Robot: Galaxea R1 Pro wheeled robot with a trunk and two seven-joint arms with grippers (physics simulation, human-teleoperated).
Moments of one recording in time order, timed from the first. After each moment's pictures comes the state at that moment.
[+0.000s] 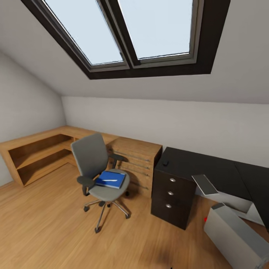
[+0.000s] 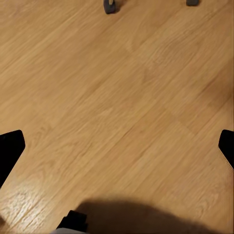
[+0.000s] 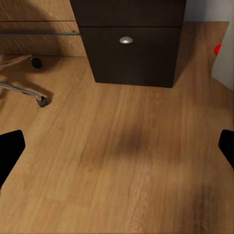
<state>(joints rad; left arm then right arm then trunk) -0.17 0.05 -0.69 -0.50 0.87 -0.18 0.39 -0.19 0.07 0.28 -0.24 -0.46 -0.67 -0.13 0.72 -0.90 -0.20</state>
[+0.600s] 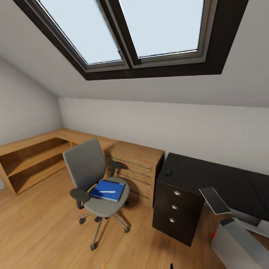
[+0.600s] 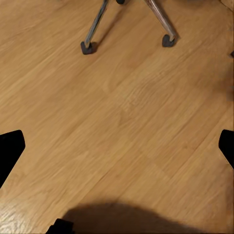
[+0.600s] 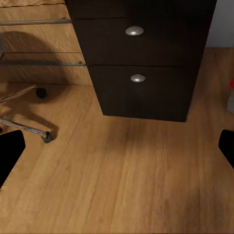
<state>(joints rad) -0.17 0.05 -0.70 -0.56 0.86 -0.18 0.39 -0.19 0.07 0.28 -0.26 -0.46 -0.70 -0.14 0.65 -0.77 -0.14</state>
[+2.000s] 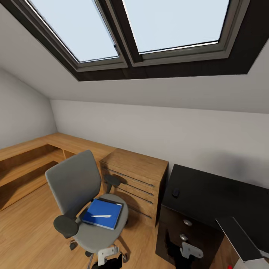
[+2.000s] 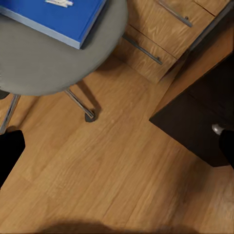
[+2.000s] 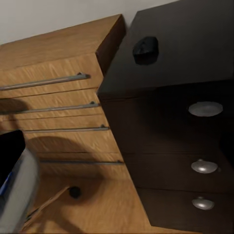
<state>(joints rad) -0.17 0.08 -0.80 -0.95 0.87 -0.05 0.47 -0.19 0.06 0.28 -0.58 -0.46 -0.66 -0.18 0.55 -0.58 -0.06</state>
